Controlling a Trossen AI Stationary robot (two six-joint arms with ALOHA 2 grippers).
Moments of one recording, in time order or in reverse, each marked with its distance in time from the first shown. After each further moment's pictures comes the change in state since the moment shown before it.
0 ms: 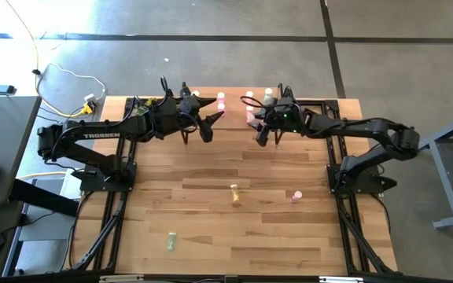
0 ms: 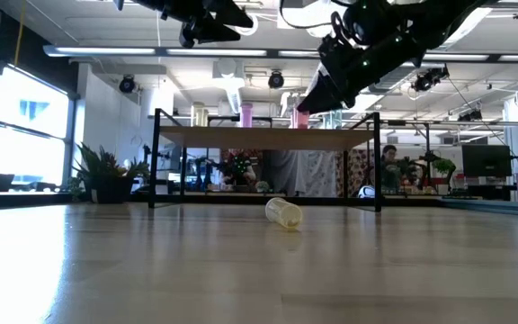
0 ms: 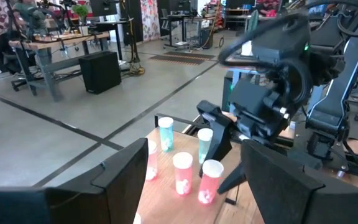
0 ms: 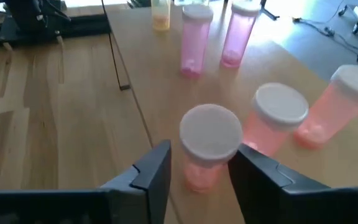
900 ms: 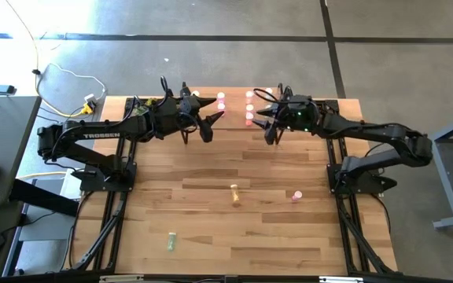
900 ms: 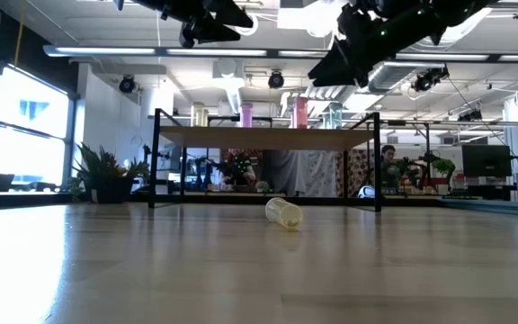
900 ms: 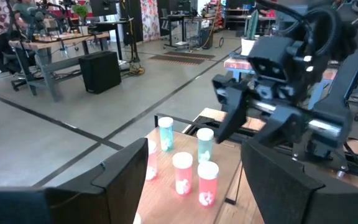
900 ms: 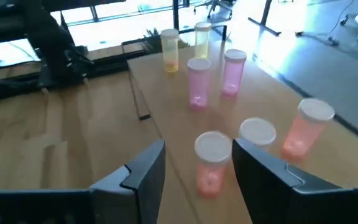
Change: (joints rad) left arm 0.000 0.000 0.000 0.000 0.000 -0.001; right arm 0.015 -0.166 0.002 -0.077 -0.026 0.098
